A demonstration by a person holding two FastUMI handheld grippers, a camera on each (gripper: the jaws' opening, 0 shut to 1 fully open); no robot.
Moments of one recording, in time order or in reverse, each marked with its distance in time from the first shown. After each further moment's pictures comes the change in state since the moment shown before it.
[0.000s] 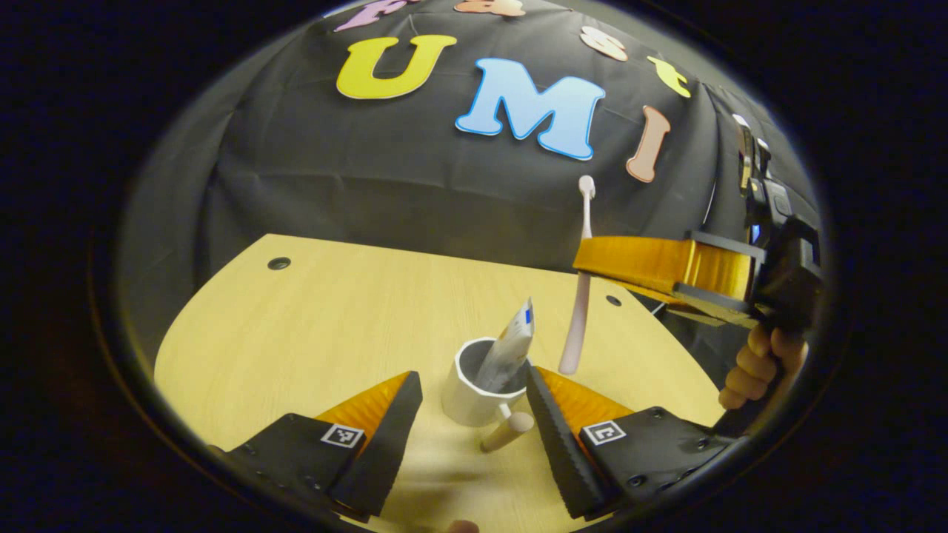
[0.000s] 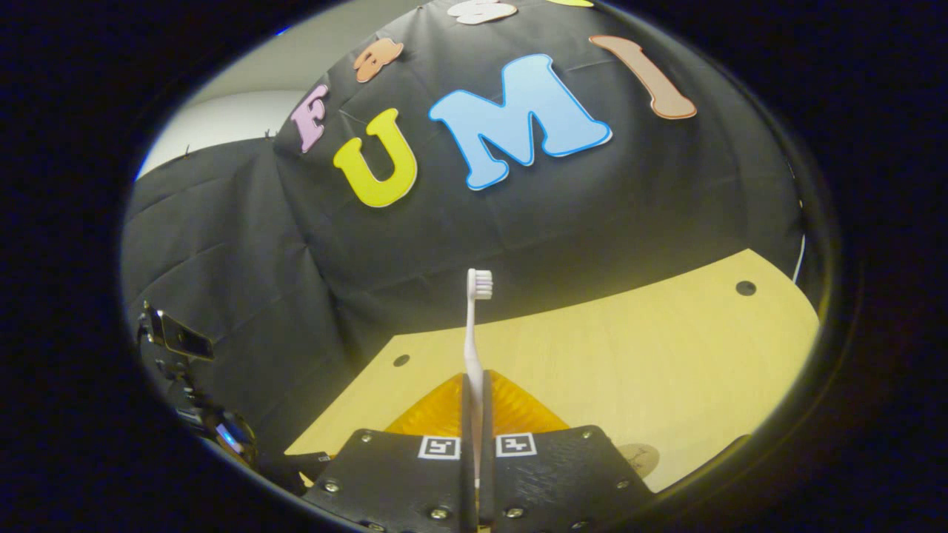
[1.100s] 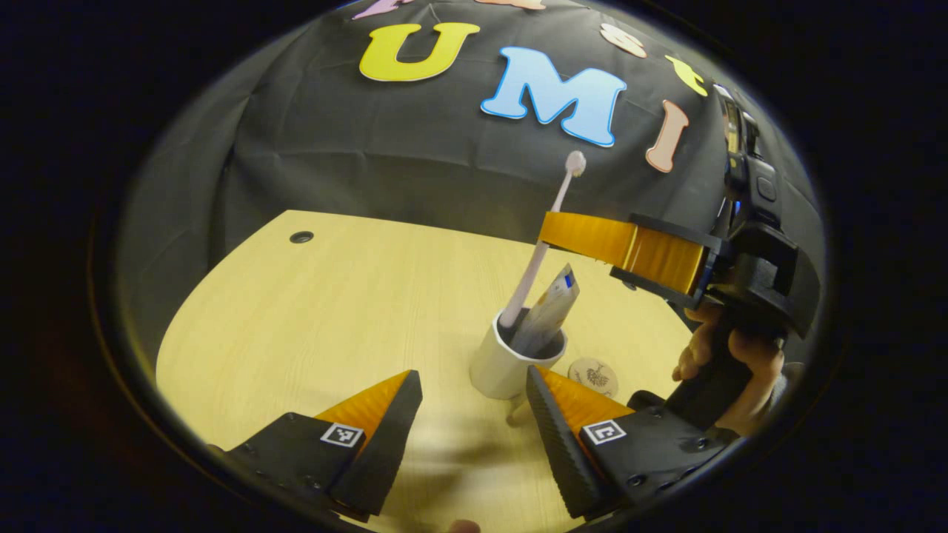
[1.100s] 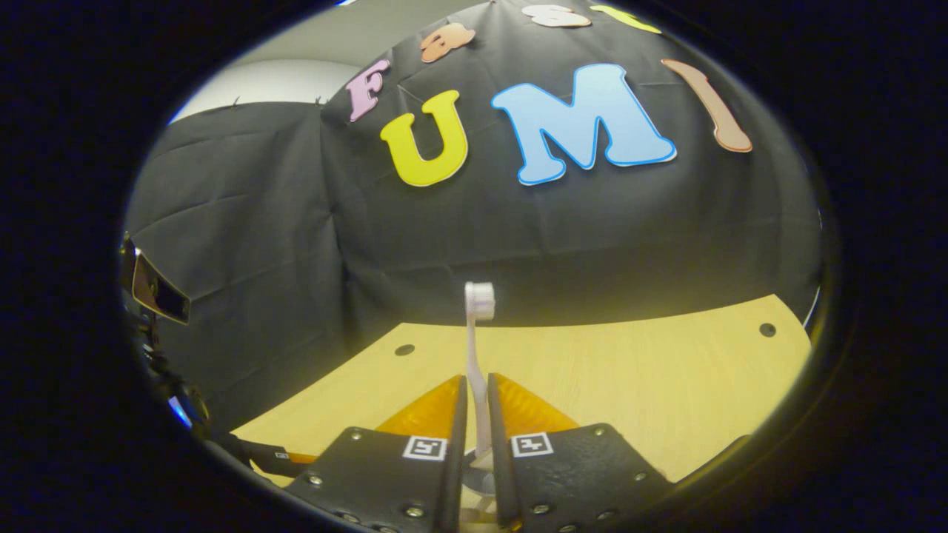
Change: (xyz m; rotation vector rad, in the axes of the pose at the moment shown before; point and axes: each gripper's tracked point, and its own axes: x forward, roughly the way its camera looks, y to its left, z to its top) left arm -0.011 0.028 -0.023 -0.030 0.061 0.046; right arm 0.042 0.023 -0.030 -0.224 -0.011 0.033
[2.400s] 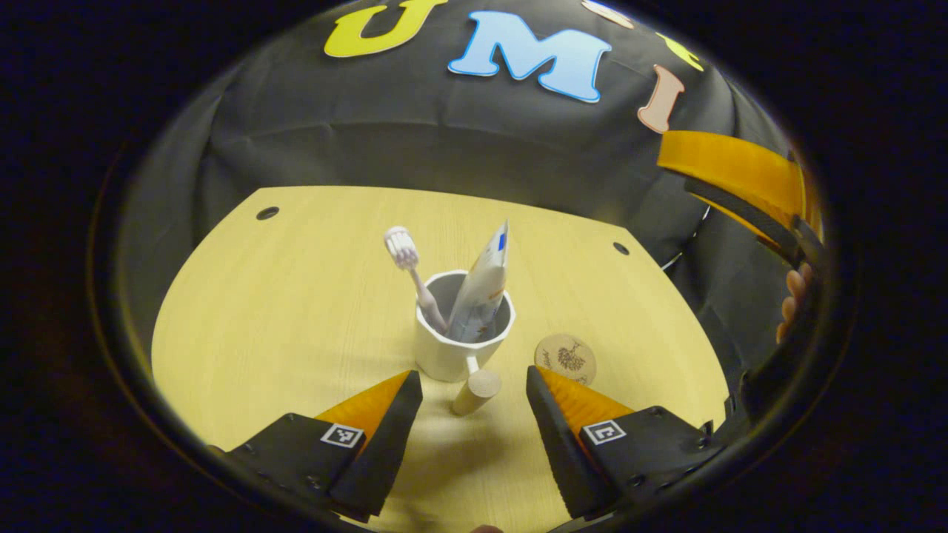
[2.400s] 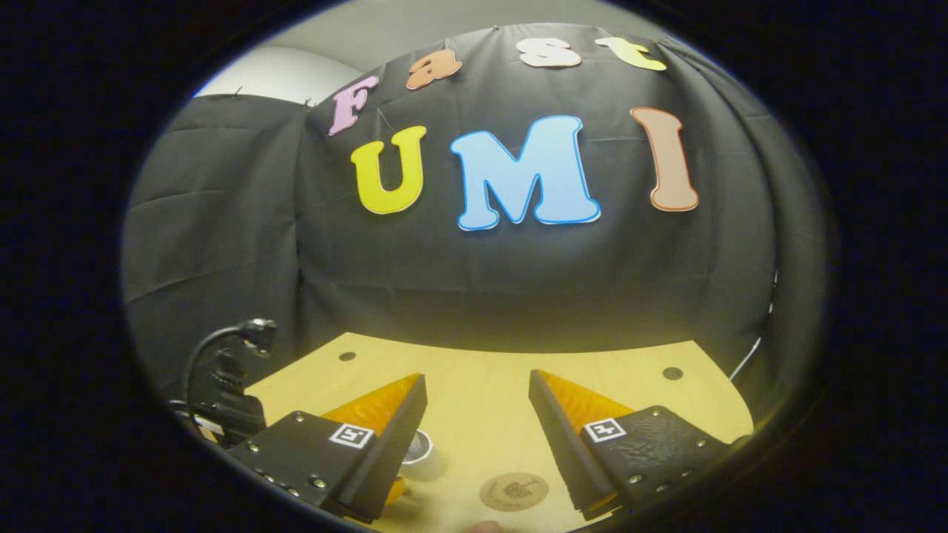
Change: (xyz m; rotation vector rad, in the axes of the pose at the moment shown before) left arm 0.041 -0.063 -0.035 0.027 0.196 0.014; right arm -0.110 -0.088 0.050 -0.100 -0.067 -0.226
